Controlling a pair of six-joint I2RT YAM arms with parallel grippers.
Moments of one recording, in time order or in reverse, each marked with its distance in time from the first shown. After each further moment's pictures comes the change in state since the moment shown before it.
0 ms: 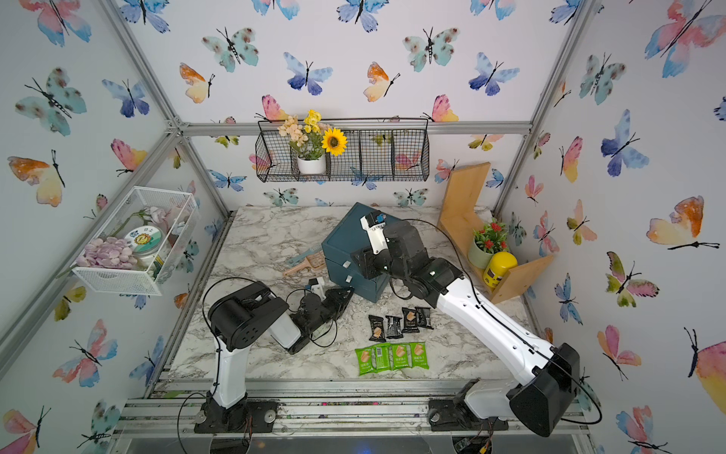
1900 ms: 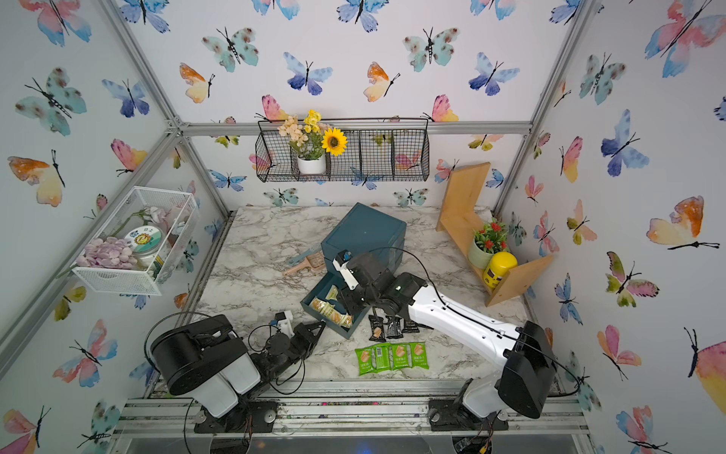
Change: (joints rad) left arm -0.146 -0.412 -0.546 0.028 -0.212 -0.031; right arm 0.217 0.137 -0.062 -0.137 0.081 -0.019
